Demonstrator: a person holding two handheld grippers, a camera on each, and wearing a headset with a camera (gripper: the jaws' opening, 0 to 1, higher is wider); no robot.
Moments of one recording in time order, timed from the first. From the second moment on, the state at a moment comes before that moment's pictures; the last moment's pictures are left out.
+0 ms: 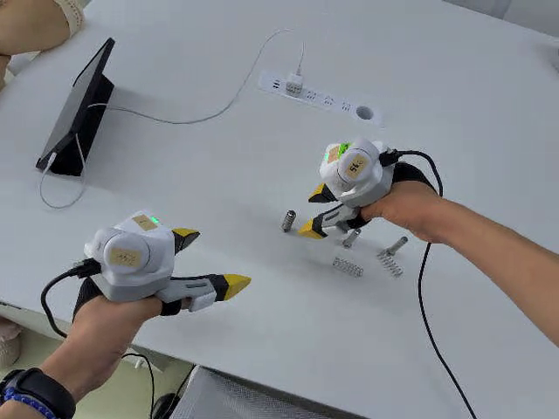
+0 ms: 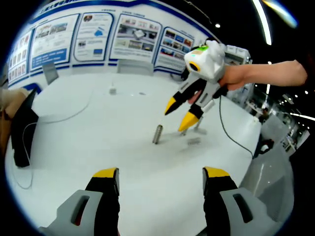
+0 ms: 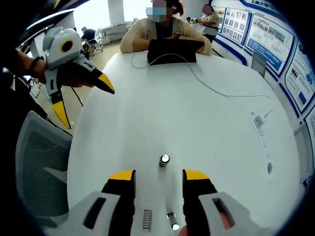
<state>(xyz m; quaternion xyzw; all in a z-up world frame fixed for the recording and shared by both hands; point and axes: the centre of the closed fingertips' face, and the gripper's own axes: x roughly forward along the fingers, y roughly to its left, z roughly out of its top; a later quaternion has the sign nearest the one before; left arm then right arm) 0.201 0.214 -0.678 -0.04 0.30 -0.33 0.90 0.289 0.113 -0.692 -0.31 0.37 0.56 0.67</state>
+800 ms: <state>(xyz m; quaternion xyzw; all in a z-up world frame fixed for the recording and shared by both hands) 0.196 0.204 -0.668 -0.03 0.30 -0.32 0.90 0.257 0.070 -0.689 -0.19 0.37 0.49 0.77</state>
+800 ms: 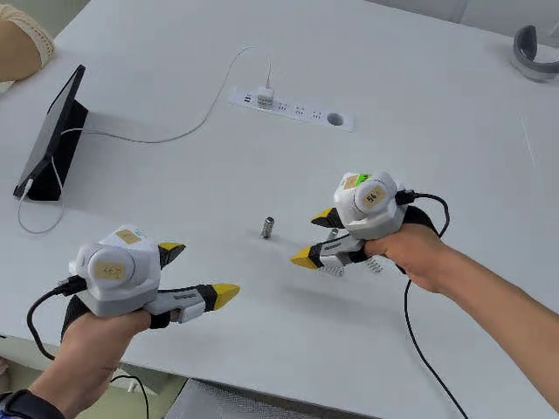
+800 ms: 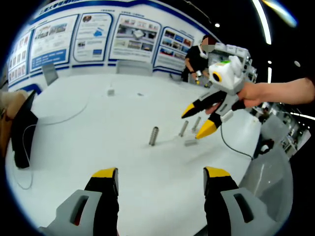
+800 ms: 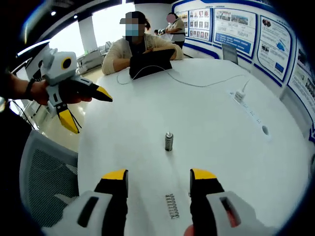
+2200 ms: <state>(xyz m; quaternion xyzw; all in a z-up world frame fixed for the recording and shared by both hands) 0.210 0.183 -0.674 -0.03 0.31 -0.35 0.88 0.219 0.011 -0.699 0.02 0.34 0.36 0.87</state>
